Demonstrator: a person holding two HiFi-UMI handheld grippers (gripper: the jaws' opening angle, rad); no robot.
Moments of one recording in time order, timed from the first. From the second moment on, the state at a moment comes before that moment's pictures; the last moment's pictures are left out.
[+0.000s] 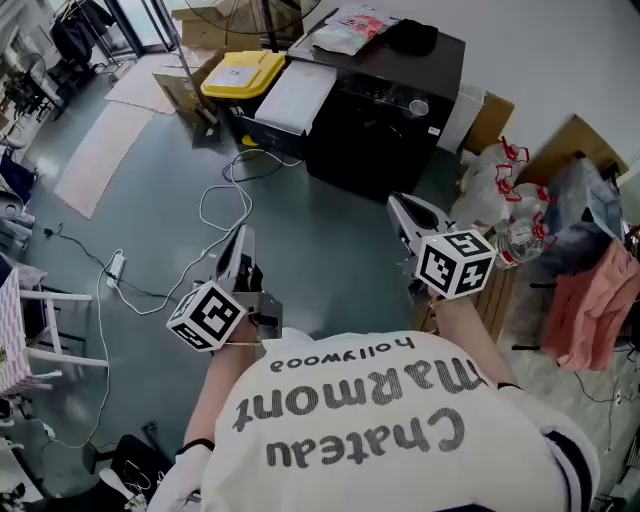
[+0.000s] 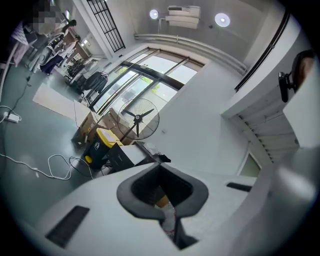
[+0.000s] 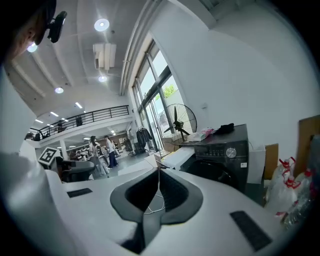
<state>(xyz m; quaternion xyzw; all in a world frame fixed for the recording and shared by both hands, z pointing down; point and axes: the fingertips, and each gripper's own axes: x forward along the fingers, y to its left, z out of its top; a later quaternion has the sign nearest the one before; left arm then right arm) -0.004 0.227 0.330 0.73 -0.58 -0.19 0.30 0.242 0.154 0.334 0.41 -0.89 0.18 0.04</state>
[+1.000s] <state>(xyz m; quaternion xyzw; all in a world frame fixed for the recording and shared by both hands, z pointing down) -0.167 0.028 0.323 0.81 -0.51 -0.12 0.27 0.073 0.001 0.356 0.48 -0.84 0.23 0.02</state>
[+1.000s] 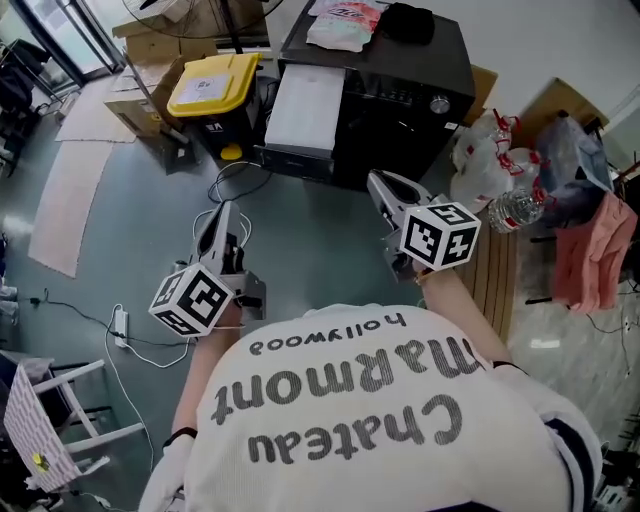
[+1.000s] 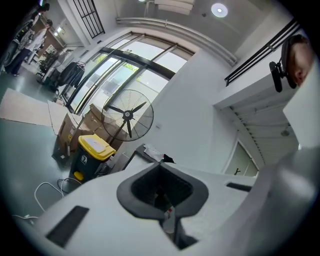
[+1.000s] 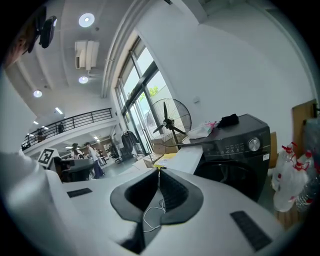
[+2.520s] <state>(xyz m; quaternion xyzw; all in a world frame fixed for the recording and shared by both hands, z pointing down) -0.245 -0.046 0.412 0.71 -0.60 -0.09 0.37 0.012 -0.126 0.519 0.36 -0.87 0.21 0.26</state>
